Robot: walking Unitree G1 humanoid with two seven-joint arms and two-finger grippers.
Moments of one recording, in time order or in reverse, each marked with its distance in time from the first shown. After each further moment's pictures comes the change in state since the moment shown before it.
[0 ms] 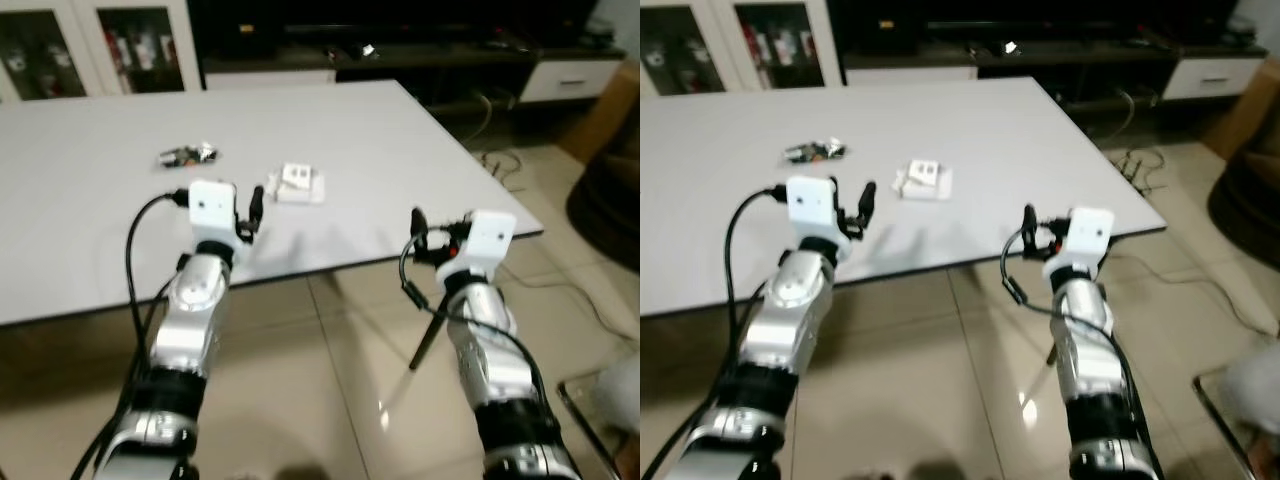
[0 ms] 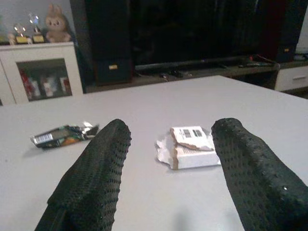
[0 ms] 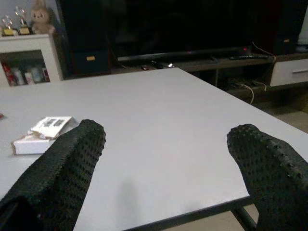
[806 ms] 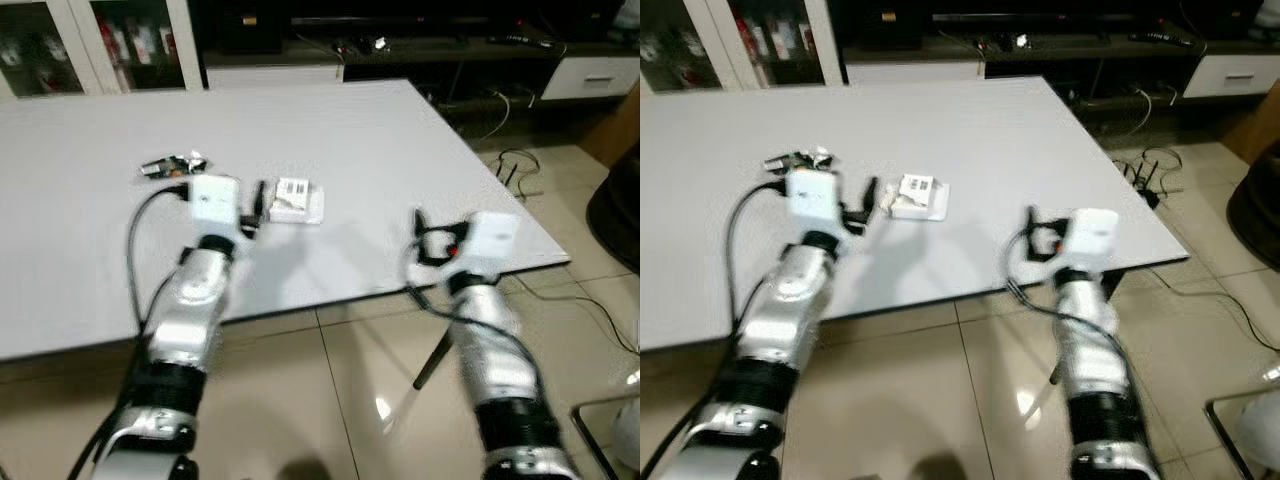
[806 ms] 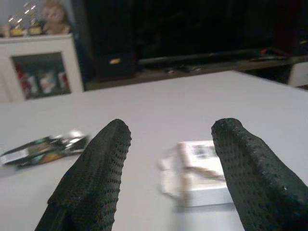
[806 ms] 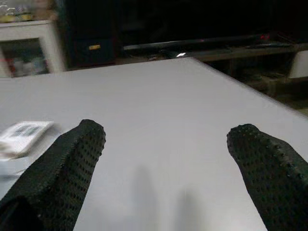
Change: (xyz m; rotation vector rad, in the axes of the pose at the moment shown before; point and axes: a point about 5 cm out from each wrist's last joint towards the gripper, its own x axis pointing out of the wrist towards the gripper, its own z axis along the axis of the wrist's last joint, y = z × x) left arm 0.002 0.006 0.003 0.015 -0.002 0.008; right arm 0.002 0.013 -0.001 0.011 0.007 0.051
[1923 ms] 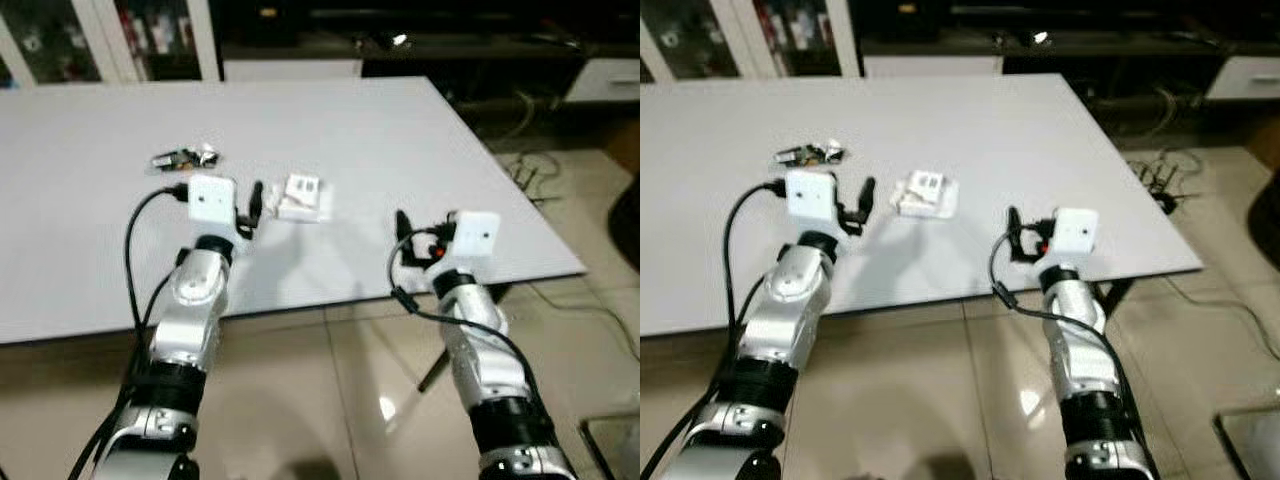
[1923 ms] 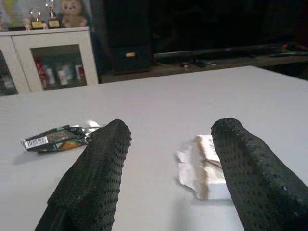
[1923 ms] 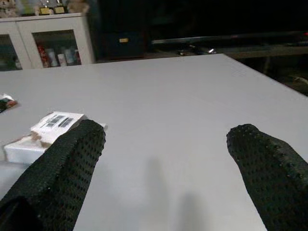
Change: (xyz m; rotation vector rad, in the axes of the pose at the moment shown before) left arm 0.001 -0.005 0.001 -0.004 0.000 -0.009; right arm -0.001 0.002 -0.001 -0.009 0.005 0.038
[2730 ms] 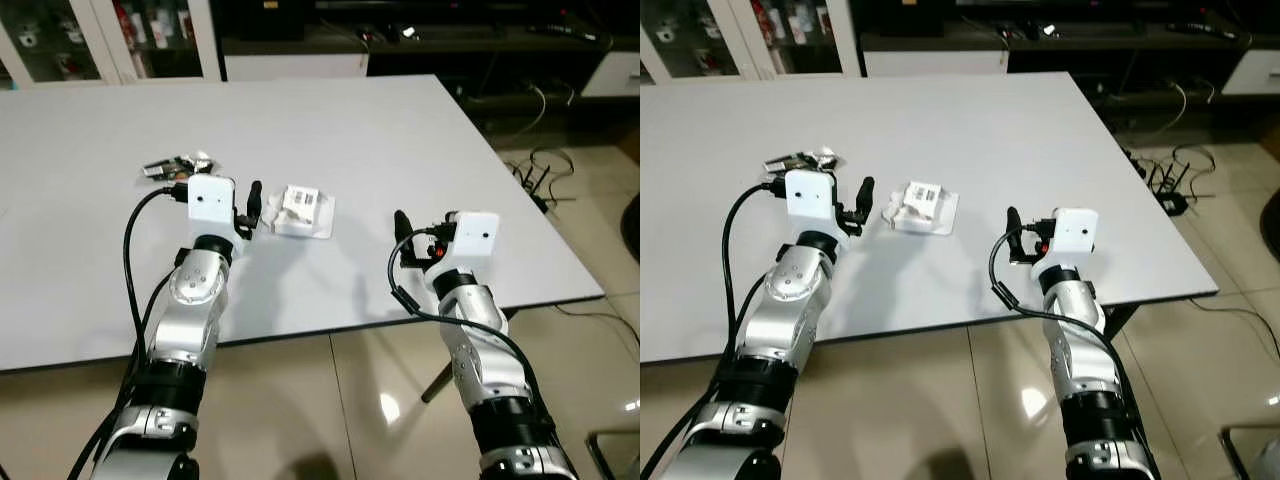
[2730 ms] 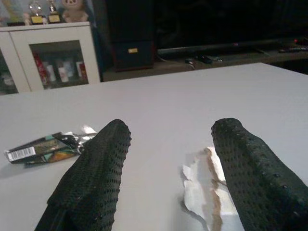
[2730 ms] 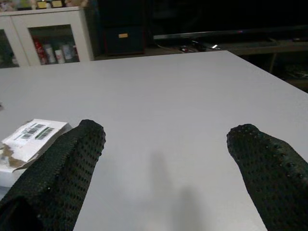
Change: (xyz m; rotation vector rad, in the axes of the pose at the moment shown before) left arm 0.000 0.004 0.000 0.002 0.004 0.020; right arm 0.000 0.000 0.000 -0.004 0.010 0.014
